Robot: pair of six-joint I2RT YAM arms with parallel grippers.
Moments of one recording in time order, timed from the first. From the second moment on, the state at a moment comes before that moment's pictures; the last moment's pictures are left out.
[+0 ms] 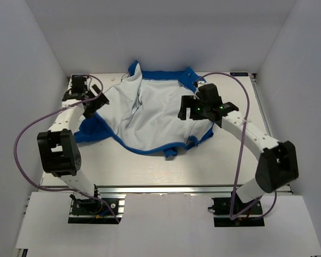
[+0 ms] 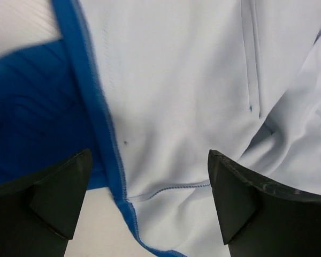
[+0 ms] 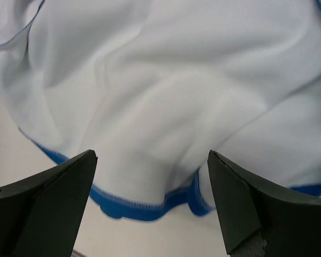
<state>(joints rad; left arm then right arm) 0.06 1.73 1.35 -0.53 0.05 -0.58 0.49 1.57 1.26 -0.42 -0.11 0.33</state>
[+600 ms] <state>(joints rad) 0.29 2.27 1.83 -0.53 0.06 -0.36 0.28 1.48 1.10 -0.54 0.07 0.32</state>
